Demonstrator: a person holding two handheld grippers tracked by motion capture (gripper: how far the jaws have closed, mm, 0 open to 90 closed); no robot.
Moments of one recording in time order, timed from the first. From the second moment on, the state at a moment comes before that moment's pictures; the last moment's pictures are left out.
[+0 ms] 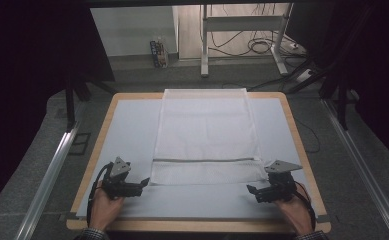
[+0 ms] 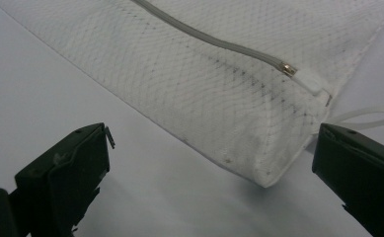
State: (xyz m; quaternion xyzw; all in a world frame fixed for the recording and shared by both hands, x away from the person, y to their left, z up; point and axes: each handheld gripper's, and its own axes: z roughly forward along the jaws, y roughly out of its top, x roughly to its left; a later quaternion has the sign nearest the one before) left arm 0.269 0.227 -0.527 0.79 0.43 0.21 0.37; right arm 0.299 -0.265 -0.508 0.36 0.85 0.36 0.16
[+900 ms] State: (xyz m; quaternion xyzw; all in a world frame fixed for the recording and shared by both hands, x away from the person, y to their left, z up) left arm 0.275 0.226 -0.529 0.79 0.45 0.18 0.36; right arm 0.304 -0.266 -0.509 0.36 0.85 0.35 0.16
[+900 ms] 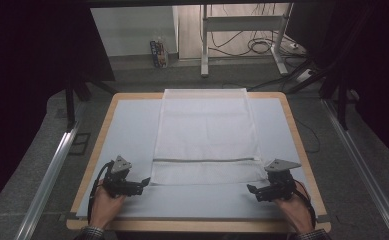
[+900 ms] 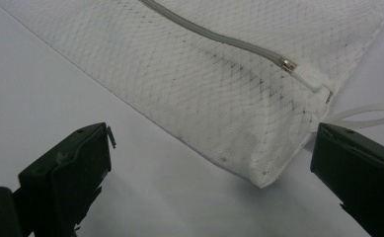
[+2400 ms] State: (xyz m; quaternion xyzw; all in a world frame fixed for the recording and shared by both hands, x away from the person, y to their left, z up) left arm 0.311 0.201 -0.529 0.80 0.45 0.18 0.35; right arm 0.338 -0.273 -0.498 0.43 0.82 0.33 0.21
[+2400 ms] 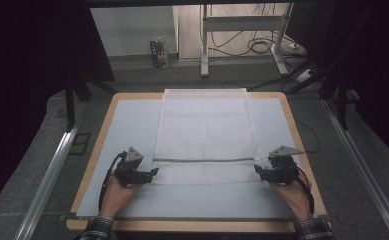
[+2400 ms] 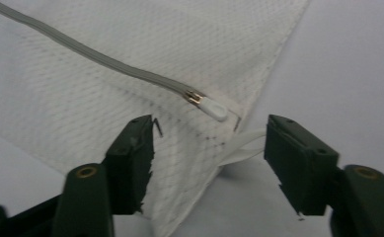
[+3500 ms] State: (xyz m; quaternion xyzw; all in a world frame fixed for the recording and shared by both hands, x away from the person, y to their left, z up) left arm 0.328 0.196 -0.538 0.80 0.48 0.13 0.35; right arm 0.350 -0.266 -0.509 0.40 0.85 0.28 0.19
